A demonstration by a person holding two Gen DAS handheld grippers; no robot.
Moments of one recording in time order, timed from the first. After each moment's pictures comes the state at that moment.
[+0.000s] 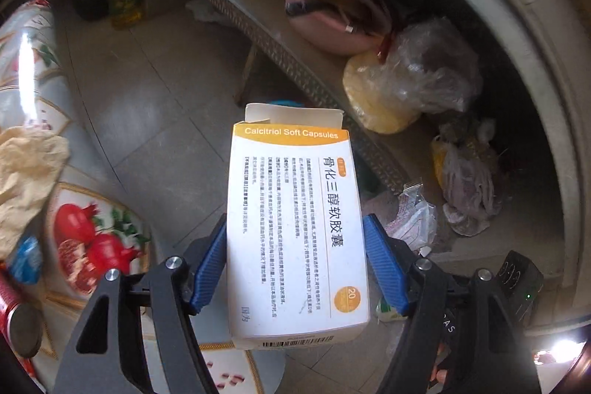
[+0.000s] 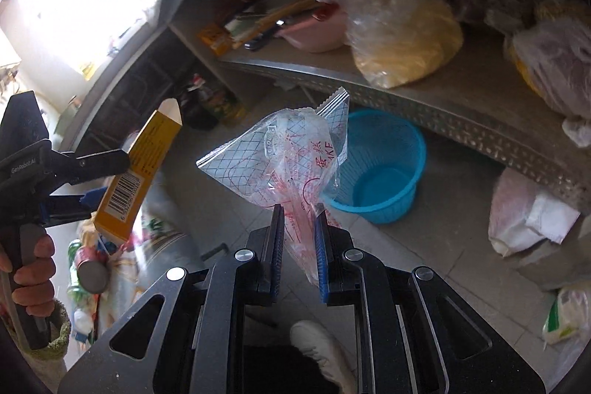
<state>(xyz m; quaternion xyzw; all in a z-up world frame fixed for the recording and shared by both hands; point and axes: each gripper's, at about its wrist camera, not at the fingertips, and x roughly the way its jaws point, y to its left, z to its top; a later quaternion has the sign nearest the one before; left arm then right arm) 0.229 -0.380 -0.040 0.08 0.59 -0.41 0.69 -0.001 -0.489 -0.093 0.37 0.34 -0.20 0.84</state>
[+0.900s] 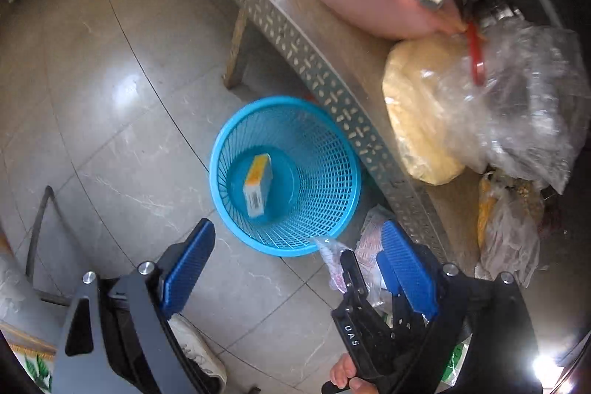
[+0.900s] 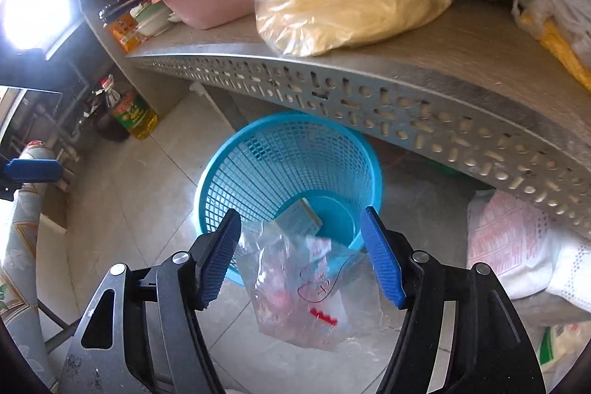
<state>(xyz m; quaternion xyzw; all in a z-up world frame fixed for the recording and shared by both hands) 0.298 -0.512 -0.146 0.08 0.64 -0.37 0.67 0.085 -0.560 -0.231 0.31 0.36 -0.33 0.82</state>
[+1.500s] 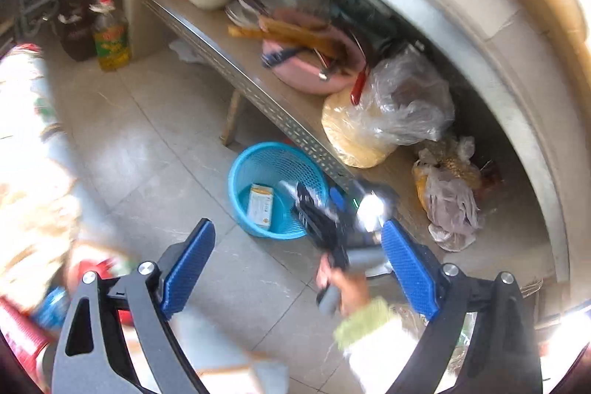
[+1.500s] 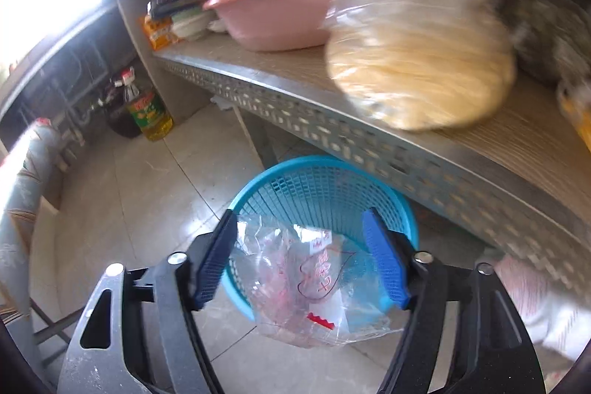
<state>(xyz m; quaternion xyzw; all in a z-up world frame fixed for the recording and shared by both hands) 0.232 -0.346 0.016 0.06 0.51 -0.45 0.73 0.155 -0.560 -0.216 0.22 0.35 -0.31 0.86</state>
